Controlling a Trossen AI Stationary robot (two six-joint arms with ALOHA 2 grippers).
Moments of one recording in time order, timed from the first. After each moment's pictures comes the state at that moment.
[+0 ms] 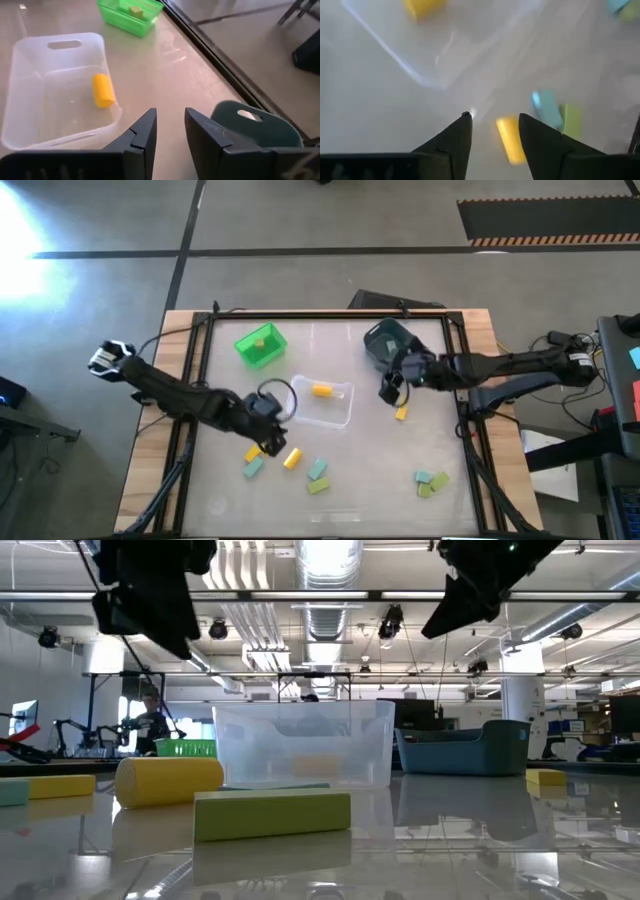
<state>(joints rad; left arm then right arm) -0.40 1.36 1.00 -0.65 -0.31 -1.02 0.05 1.11 0.84 -0.43 0.50 0.22</state>
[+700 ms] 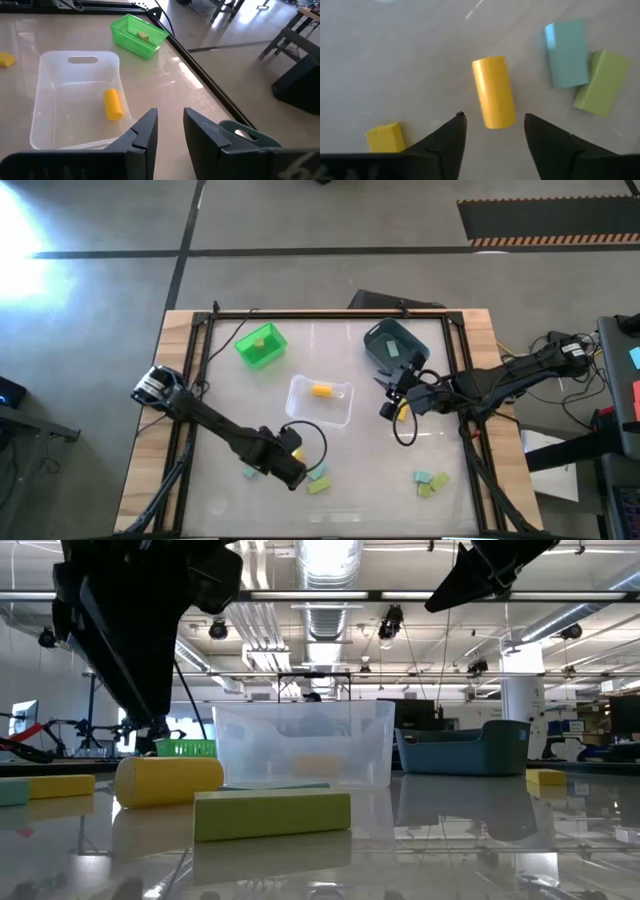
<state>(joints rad) -0.50 1.81 1.33 -0.88 -0.18 -1.25 0.28 1.13 0.84 -0.38 0.76 0.22</state>
